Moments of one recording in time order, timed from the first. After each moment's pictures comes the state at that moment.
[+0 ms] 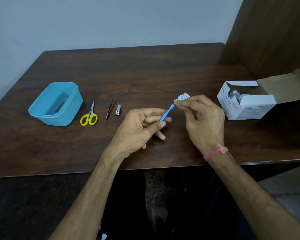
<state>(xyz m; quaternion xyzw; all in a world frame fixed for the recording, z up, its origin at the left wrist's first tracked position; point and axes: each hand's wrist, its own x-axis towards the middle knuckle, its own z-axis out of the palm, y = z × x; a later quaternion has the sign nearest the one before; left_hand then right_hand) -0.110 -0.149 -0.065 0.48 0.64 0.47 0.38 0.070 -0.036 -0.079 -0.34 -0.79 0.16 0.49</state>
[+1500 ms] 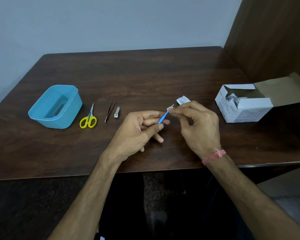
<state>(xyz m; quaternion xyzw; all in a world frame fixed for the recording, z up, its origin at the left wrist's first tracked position) -0.108 -0.150 -0.061 0.48 0.64 0.47 0.38 0.070 -0.038 -0.080 -0.30 -0.82 0.16 0.47</state>
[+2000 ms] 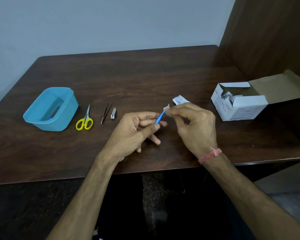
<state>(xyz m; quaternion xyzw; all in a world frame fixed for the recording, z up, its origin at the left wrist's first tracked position) -0.109 -0.151 -0.058 0.48 0.62 0.48 0.40 0.072 -0.038 -0.082 -0.28 -0.82 0.15 0.47</state>
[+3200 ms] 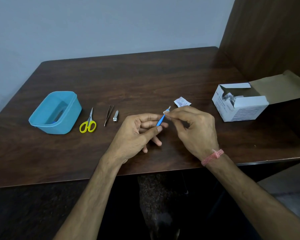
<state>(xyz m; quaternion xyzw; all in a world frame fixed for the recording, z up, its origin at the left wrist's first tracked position) -0.111 -0.150 -0.065 0.49 0.61 0.49 0.39 0.071 -0.038 -0.084 -0.27 -0.83 0.15 0.47</state>
